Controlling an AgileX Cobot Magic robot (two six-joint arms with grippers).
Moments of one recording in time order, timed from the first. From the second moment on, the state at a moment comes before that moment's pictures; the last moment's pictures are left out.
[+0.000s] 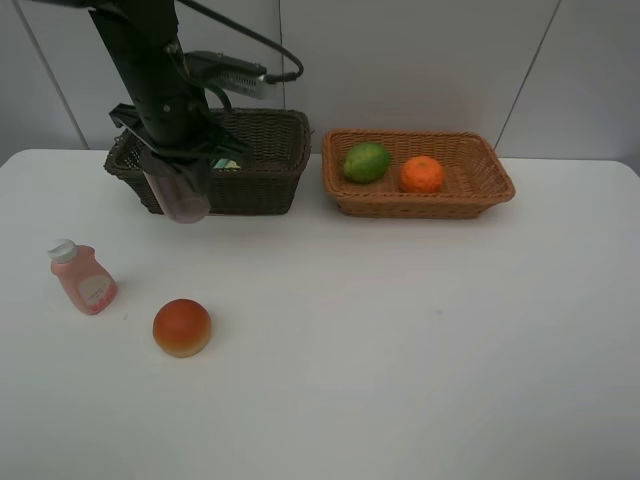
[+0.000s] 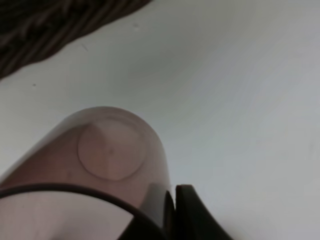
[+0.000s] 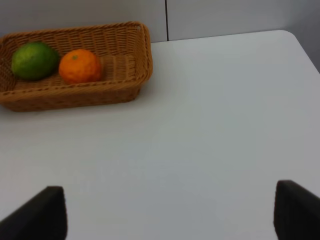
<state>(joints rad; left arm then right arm) -0.46 1.89 -1.47 0.12 0.94 -0.13 -0.02 0.00 -0.52 -0.09 1.06 0.12</state>
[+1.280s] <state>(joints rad) -0.41 2.10 -1.79 0.10 0.67 -0.19 -0.02 0.00 -0.52 -0.09 1.06 0.12</state>
